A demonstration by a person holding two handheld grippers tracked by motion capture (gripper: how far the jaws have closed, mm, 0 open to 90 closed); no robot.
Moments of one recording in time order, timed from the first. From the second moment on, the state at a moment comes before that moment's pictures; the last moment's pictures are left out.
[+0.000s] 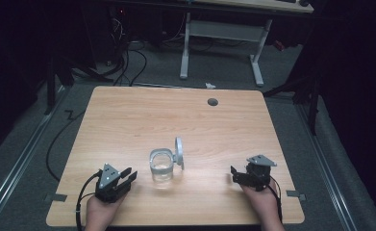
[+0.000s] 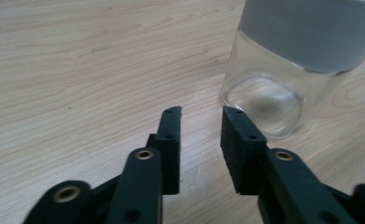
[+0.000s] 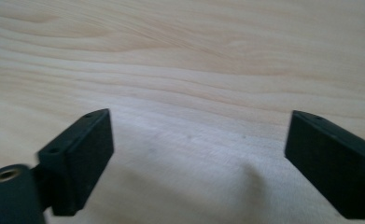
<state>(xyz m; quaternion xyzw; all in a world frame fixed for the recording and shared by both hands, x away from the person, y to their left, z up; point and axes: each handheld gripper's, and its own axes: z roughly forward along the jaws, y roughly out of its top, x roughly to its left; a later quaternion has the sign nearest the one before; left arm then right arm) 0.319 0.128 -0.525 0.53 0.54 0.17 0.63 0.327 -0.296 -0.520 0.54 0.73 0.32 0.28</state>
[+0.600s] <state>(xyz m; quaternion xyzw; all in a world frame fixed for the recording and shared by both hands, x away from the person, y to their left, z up) 0.319 0.096 -0.529 0.54 0.52 0.17 0.64 0.298 -0.284 -0.515 0.49 0.74 0.40 0.24</state>
